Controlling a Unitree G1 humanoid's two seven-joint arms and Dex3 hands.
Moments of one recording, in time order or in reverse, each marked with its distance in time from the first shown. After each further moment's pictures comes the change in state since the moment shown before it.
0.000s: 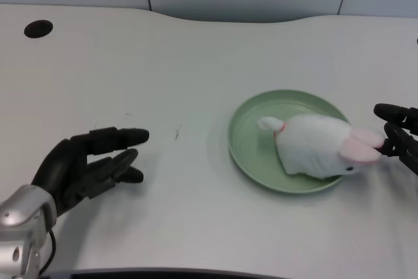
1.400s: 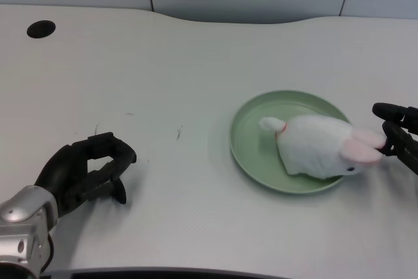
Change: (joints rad) left arm -0.138 0.011 -0.012 0.341 0.016 -0.158 -0.026; right arm -0.026 -0.001 0.000 0.032 -0.010 0.020 -0.016
